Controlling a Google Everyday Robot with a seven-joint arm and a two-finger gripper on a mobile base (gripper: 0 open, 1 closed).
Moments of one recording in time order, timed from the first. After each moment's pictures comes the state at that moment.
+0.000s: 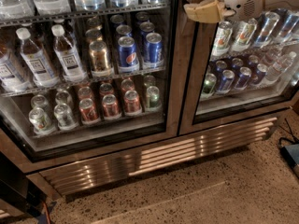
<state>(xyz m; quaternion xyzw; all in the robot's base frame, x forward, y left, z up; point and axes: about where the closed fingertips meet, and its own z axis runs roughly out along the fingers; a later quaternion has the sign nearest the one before) 0.608 -0.101 1.034 -0.58 0.59 0.24 0.50</state>
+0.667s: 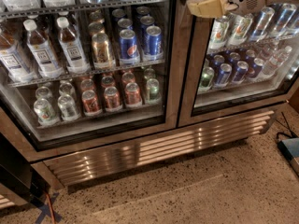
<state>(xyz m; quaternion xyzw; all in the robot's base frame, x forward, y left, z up) 0.624 -0.111 1.040 -0.58 0.59 0.24 0.50</state>
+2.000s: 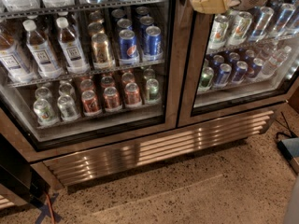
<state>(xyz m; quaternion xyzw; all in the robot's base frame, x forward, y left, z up) 0.637 -0.121 1.041 -0.61 0.58 0.22 0.49</state>
